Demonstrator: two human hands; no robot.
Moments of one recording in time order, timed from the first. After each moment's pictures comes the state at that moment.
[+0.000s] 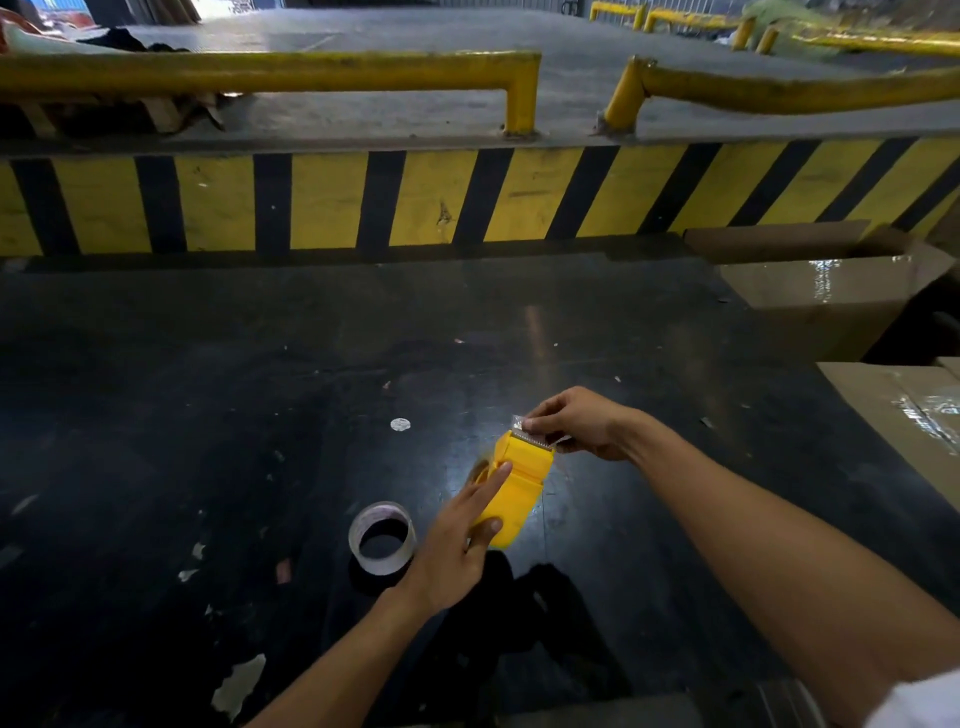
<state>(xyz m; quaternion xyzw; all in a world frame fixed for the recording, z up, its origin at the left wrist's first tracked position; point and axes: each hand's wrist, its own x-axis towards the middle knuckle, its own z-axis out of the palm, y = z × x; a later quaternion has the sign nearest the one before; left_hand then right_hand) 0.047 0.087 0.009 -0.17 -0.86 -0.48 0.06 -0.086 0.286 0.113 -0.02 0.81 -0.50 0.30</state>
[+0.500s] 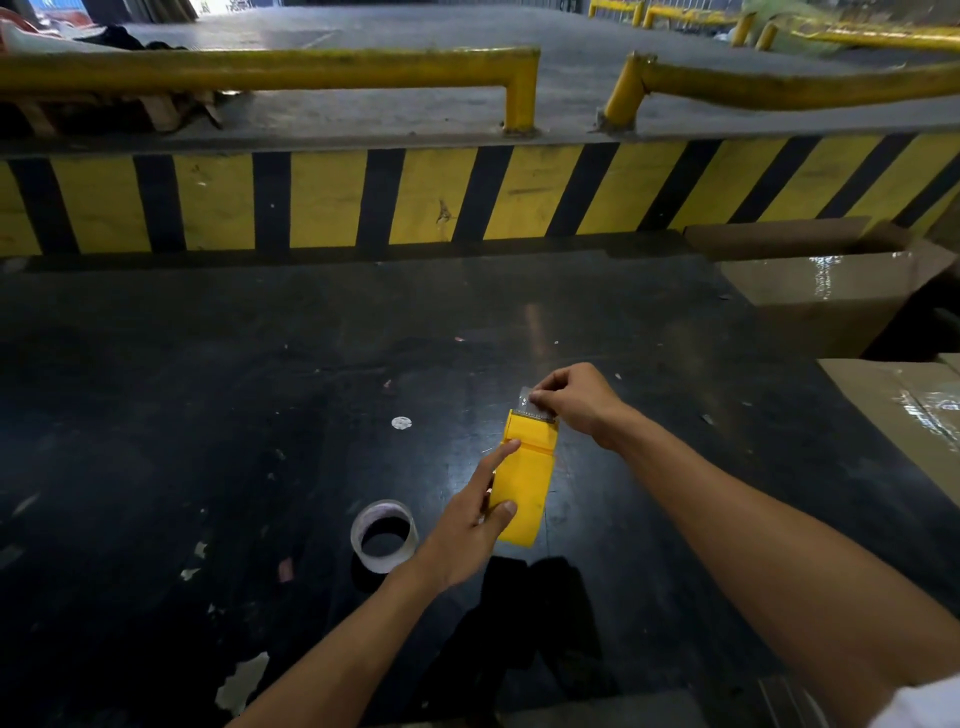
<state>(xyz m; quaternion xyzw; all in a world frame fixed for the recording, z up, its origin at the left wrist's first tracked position) 0.036 0.096 0.033 -0.14 -0.81 -0.56 -0.07 -0.086 0.269 0.121 -0.01 0.88 -0.48 0.09</state>
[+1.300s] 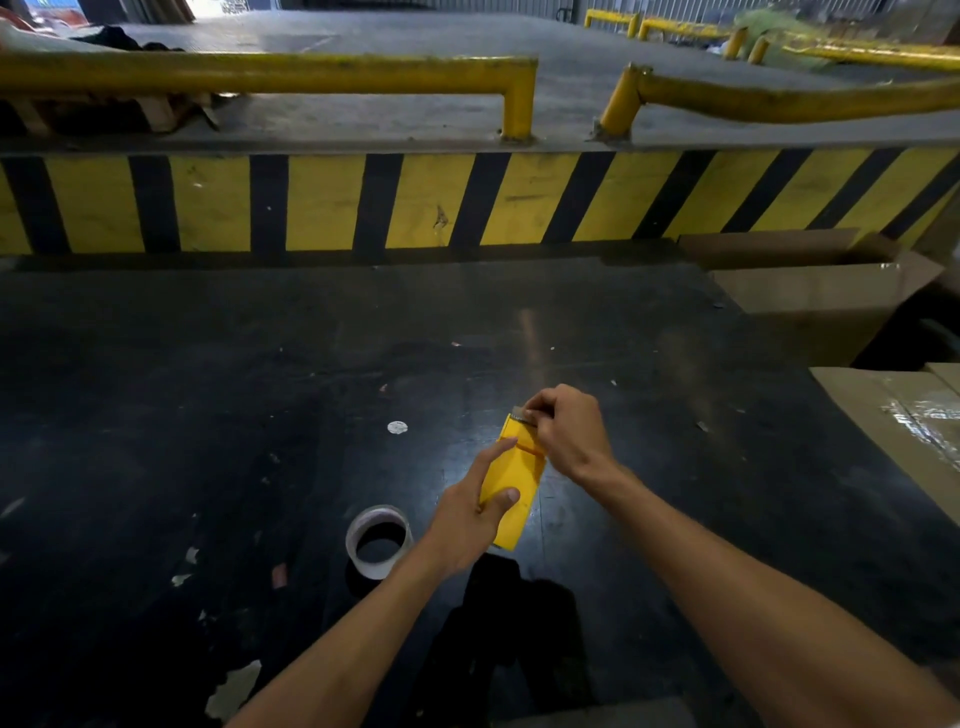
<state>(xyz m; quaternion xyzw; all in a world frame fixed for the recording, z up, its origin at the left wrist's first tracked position) 0.018 0.101 0.032 -0.07 -0.85 -0.53 -0.03 -0.060 0.255 0.098 -0.06 0.93 -0.36 -0.10</state>
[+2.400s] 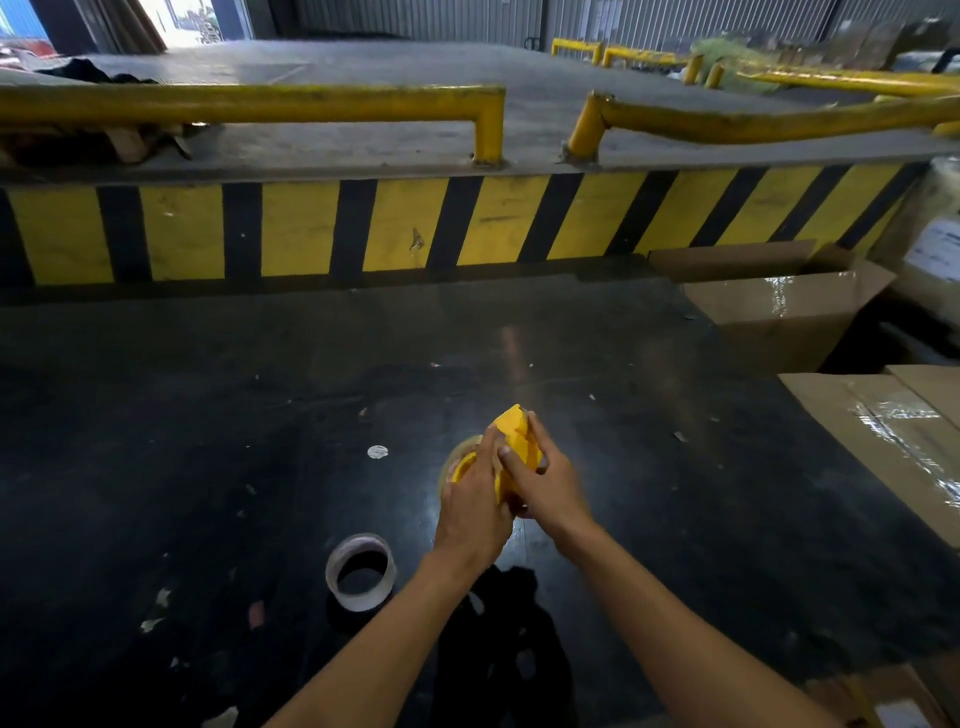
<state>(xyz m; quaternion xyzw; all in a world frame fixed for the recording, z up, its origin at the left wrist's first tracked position) -0.005 0.141 0.044 -0.04 -0.91 -0.40 0.09 -0.025 0.254 0.065 0.07 0.79 -0.61 0.03</state>
